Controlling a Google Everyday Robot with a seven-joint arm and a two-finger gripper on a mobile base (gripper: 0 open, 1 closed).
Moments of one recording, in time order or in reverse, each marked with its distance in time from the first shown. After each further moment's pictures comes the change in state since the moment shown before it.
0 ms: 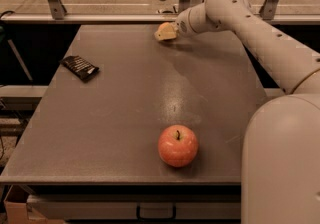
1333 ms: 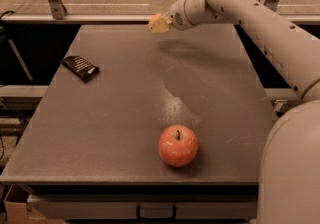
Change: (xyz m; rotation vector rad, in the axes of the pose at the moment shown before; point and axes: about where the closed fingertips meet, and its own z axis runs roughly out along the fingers) arm -0.036 0.053 -0.035 -0.111 -0.038 -0.080
